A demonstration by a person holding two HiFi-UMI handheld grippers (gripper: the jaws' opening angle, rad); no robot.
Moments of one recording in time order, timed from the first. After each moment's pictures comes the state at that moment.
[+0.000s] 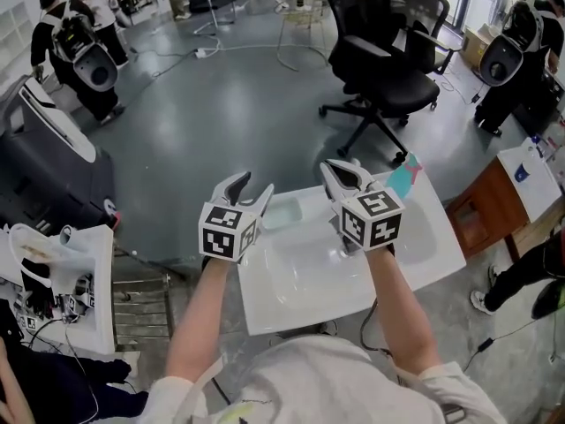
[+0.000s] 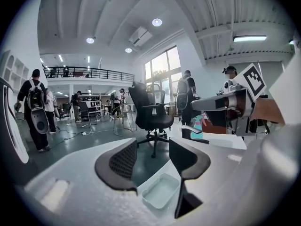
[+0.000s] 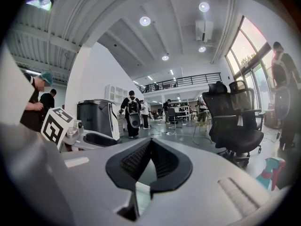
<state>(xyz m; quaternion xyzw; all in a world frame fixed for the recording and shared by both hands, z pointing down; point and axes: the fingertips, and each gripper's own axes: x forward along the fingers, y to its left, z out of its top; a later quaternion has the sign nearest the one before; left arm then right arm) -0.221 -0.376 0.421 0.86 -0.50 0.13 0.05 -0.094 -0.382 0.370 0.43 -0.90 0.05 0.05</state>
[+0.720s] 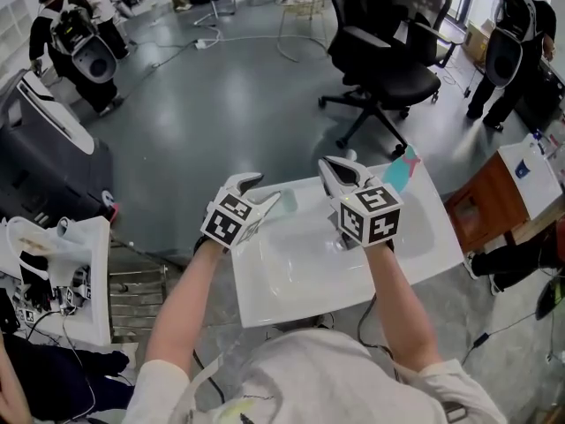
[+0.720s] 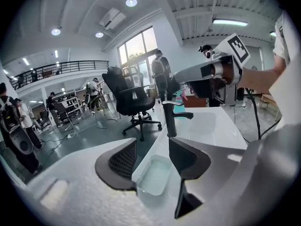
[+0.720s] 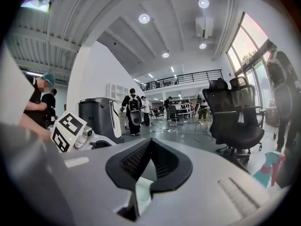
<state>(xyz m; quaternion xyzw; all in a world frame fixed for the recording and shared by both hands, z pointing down) -0.182 -0.373 0.480 0.89 -0.38 0.27 0.03 -0.084 -0.380 0.385 0.42 -0.90 0.06 0.06</state>
